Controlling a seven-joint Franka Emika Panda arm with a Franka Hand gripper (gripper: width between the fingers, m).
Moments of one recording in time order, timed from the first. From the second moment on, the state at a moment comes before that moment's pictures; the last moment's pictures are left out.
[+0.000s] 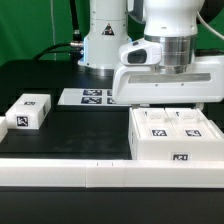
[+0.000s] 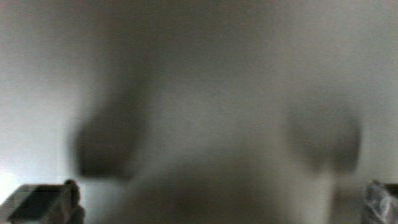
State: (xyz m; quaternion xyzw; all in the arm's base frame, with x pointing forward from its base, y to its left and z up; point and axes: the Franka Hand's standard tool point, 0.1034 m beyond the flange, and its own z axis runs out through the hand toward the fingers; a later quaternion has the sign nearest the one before) arm 0.478 0.092 0.007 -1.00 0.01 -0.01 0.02
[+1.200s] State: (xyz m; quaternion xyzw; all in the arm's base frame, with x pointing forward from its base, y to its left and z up) arm 0.480 0.074 0.006 -1.00 0.00 -0.02 0.02
